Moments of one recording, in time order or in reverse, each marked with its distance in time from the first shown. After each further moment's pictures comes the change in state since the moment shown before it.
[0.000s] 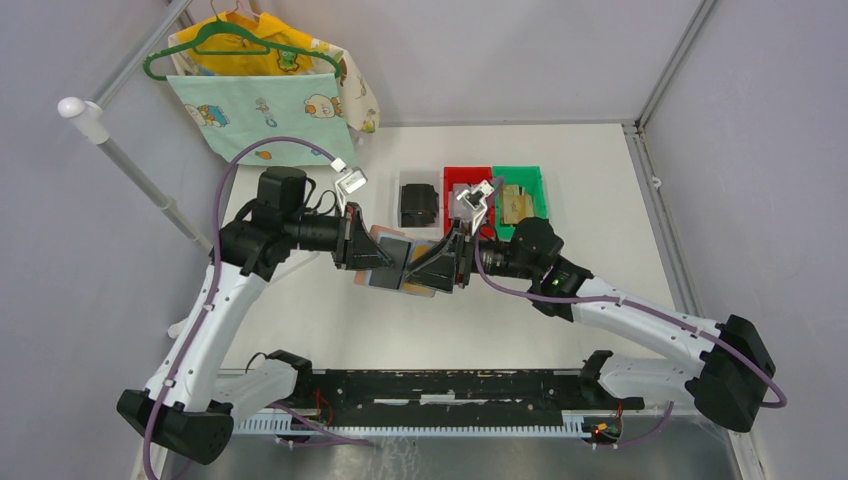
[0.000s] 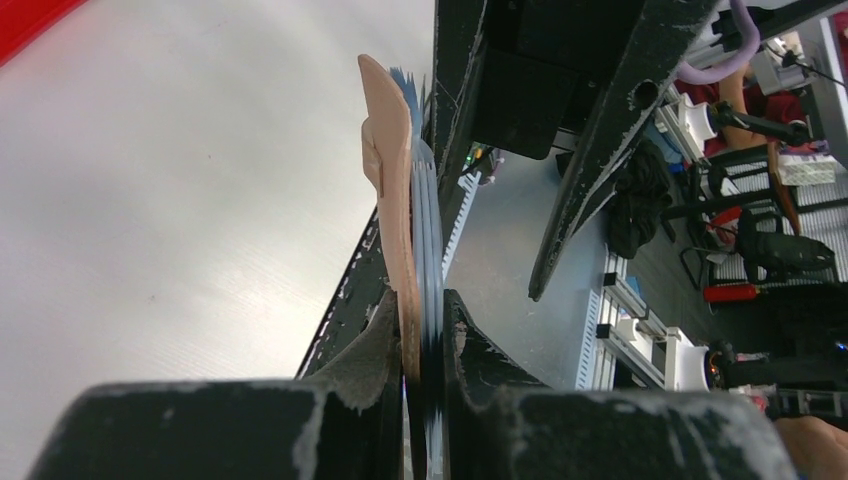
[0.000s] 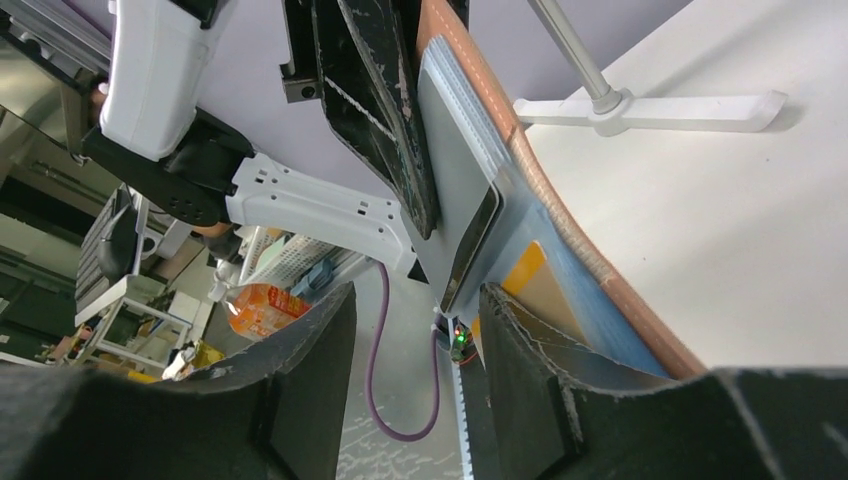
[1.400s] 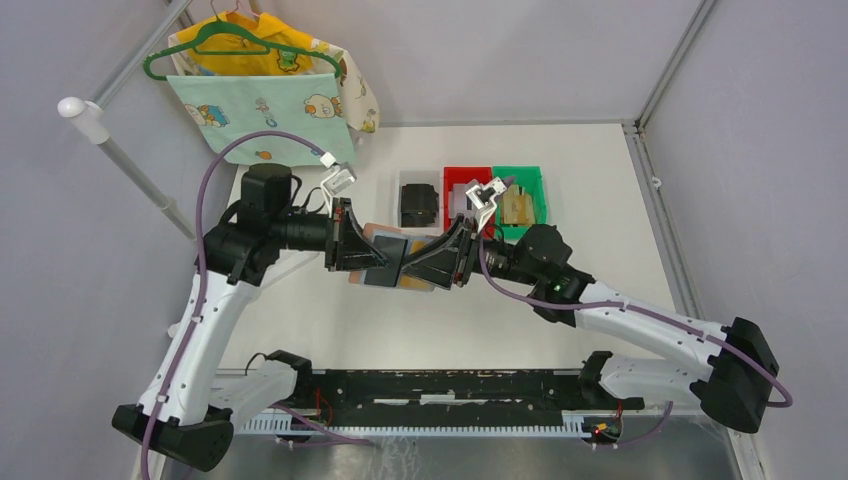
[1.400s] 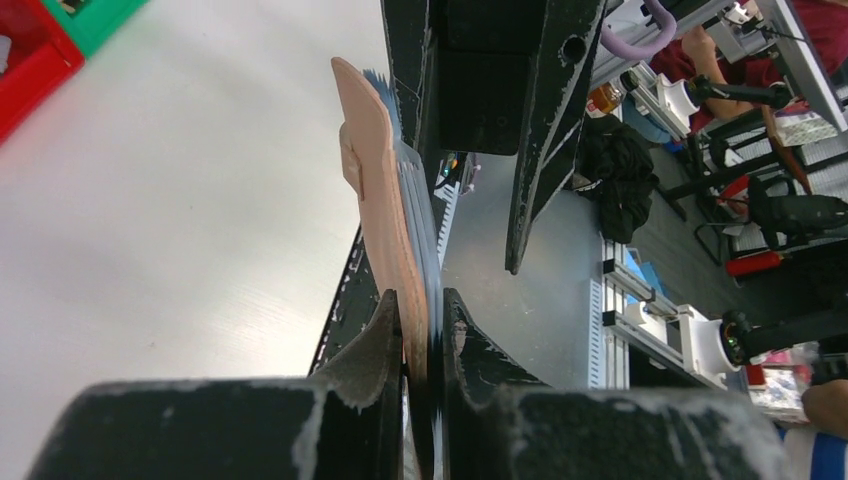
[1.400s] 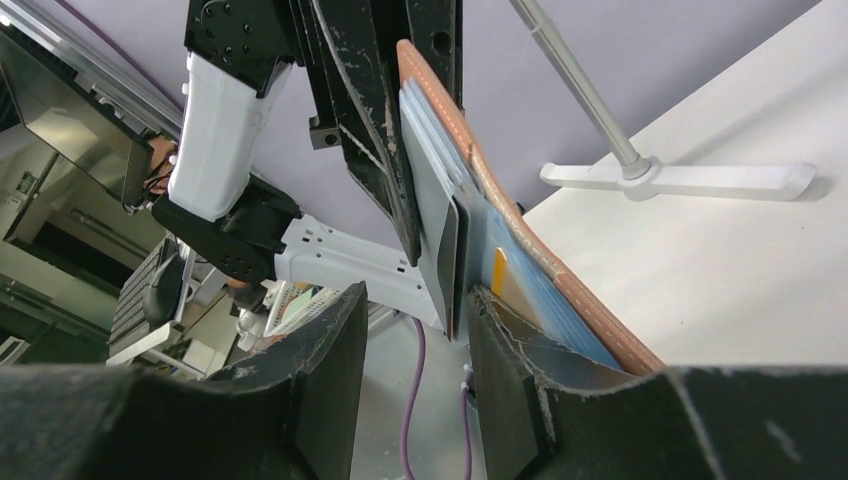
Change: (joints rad) left arm 0.020 -0.024 0.052 0.006 0.121 0.040; right arm 0.049 -0.023 -0.017 0.136 0.121 0.085
